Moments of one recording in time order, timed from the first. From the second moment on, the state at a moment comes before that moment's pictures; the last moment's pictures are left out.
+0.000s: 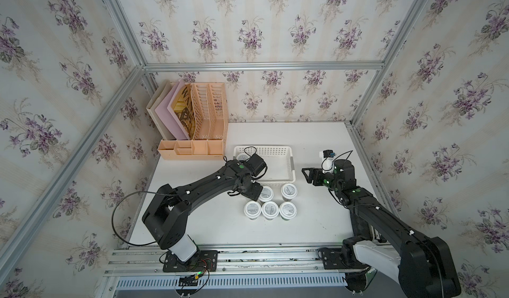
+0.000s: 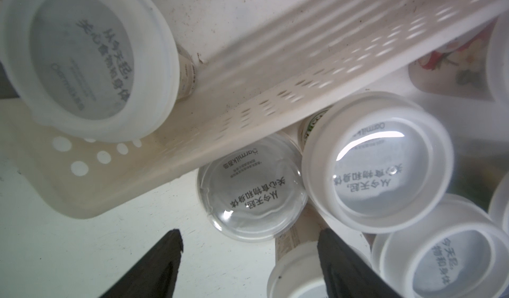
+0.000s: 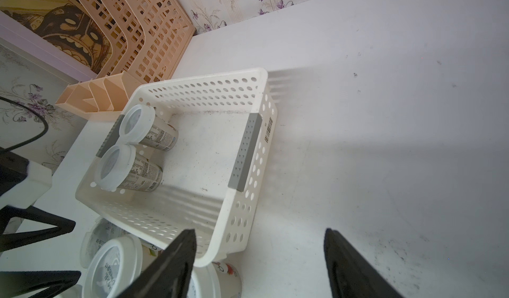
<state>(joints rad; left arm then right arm) -0.75 1.62 1.20 -0.92 -0.07 -0.29 0.24 1.09 0.53 -0.01 -0.28 0.31</state>
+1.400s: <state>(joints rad) -0.71 1.64 1.16 -0.87 -0.11 -0.28 0.24 1.10 0.53 -0.01 -0.28 0.31</state>
